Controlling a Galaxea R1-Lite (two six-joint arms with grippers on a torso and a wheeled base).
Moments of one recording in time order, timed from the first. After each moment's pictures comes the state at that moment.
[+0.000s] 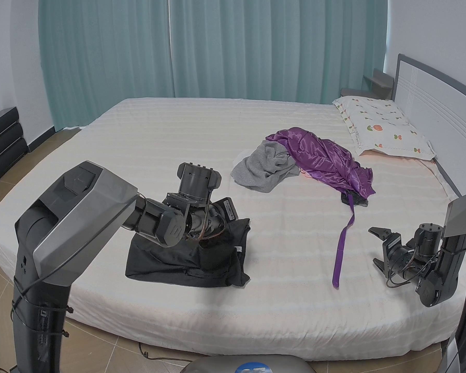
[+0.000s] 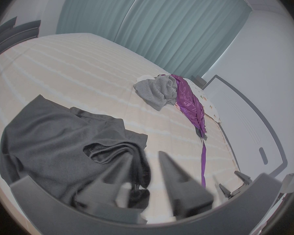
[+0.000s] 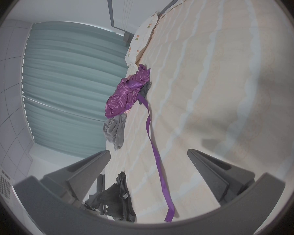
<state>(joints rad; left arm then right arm) -0.49 2.39 -1.51 -0.31 0.02 -0.67 -0.03 2.30 -0.34 -1.55 0.20 1.17</state>
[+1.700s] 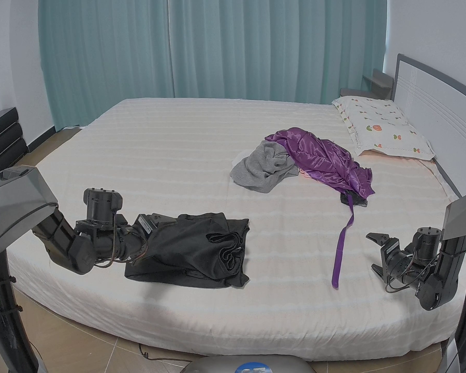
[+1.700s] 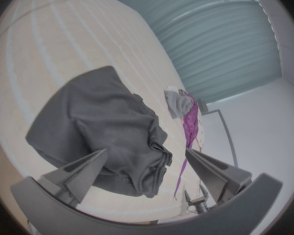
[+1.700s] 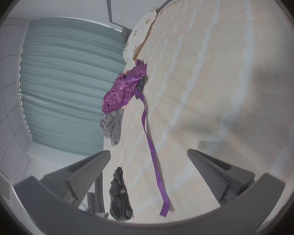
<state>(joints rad) -0.17 2.13 -0.82 -0.73 -0.34 -1.00 0.00 2.31 -0.31 -1.55 0.20 1.17</state>
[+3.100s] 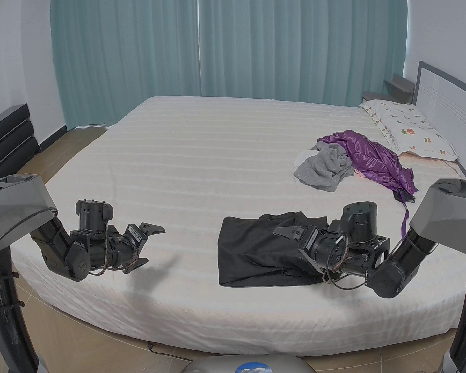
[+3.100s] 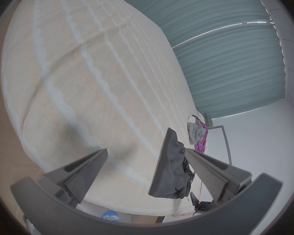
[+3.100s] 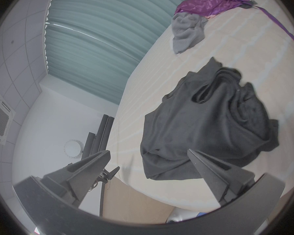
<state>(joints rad) -0.11 2.18 -0.75 -0.81 -0.36 -1.02 0.47 2.19 -0.72 -1.04 0.19 0.99</state>
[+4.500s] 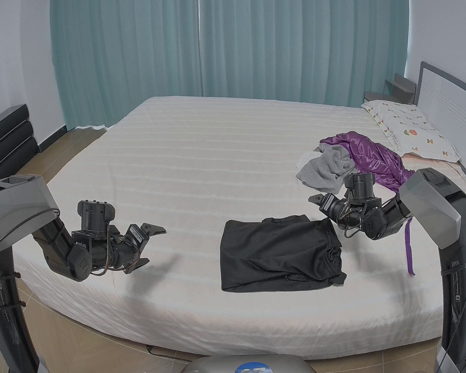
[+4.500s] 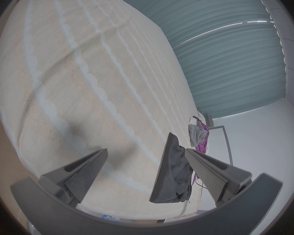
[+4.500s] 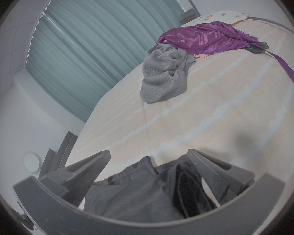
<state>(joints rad) -0.11 2.19 -0.76 -0.81 -0.36 -1.01 0.19 2.51 -1.41 -0.58 0.05 0.70</state>
